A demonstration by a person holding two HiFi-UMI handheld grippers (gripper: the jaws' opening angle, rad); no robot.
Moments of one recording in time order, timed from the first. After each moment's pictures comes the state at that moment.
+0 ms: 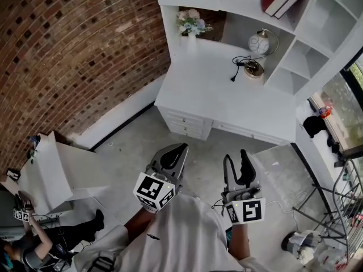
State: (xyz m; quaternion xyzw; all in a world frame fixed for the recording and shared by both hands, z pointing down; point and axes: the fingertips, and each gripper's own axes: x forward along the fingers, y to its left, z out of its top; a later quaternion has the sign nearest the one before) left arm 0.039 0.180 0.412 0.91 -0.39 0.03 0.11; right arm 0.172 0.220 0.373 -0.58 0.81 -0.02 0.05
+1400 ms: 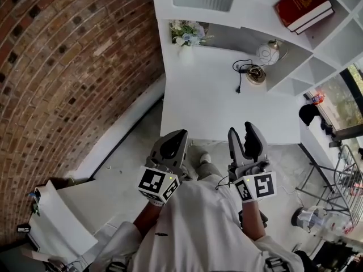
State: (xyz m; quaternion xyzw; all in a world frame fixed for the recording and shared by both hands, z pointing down) left arm -0.059 -0.104 0.396 0.93 -0.33 -0.01 0.14; right arm 0.078 -0.073 0.345 -0.64 0.77 -0.02 0.05
